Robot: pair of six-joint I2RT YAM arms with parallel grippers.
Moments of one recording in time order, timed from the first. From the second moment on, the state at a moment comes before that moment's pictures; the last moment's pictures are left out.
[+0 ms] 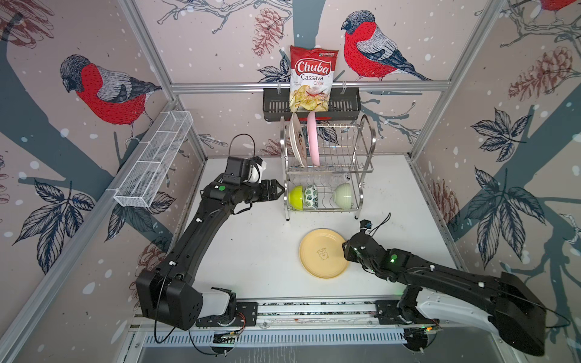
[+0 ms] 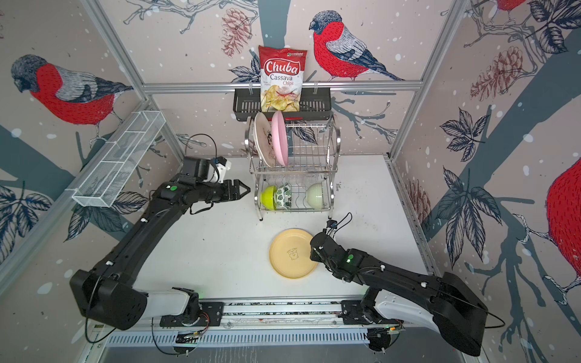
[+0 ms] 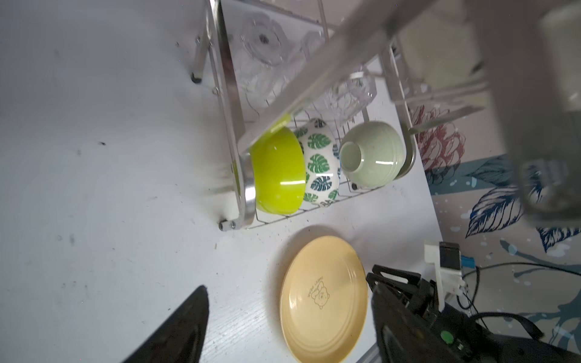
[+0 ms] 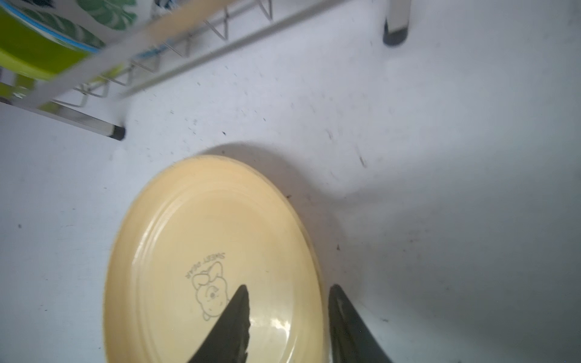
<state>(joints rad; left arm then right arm) -0.25 1.33 1.35 -0.78 0.44 -0.34 0.96 1.00 0.47 -0.33 0.32 0.94</state>
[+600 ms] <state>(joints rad) -0.24 1.26 1.58 -0.79 0.31 -0.37 0.95 0.78 1.07 -0.64 0.54 0.62</state>
